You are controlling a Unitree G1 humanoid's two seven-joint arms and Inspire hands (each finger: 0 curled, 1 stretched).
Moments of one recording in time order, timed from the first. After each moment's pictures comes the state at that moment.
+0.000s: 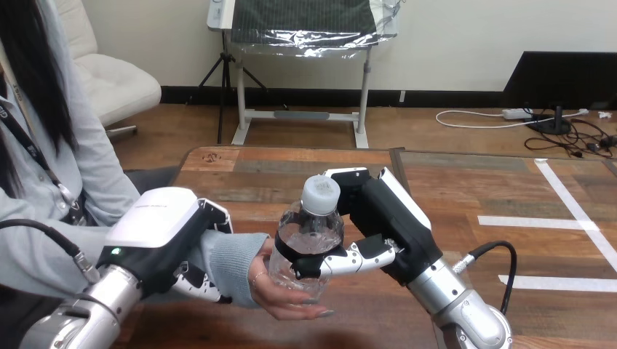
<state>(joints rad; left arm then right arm) -0.05 0.62 -0.17 0.10 0.67 -0.26 -0.05 -0.40 -0.03 -0.03 0.94 0.15 -0.94 0.69</state>
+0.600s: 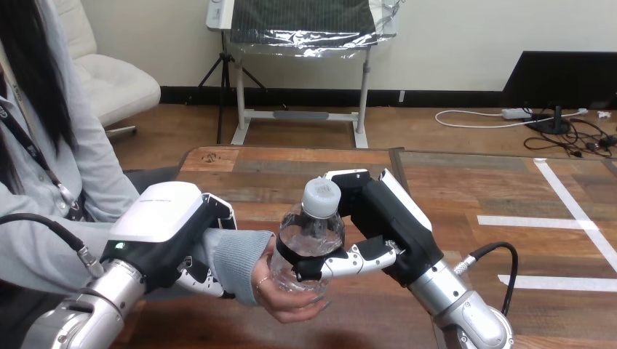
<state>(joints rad) -0.07 0.61 -0.17 0.10 0.68 -0.26 -0.05 -0.40 -0.03 -0.03 0.95 0.15 -0.95 0.69</state>
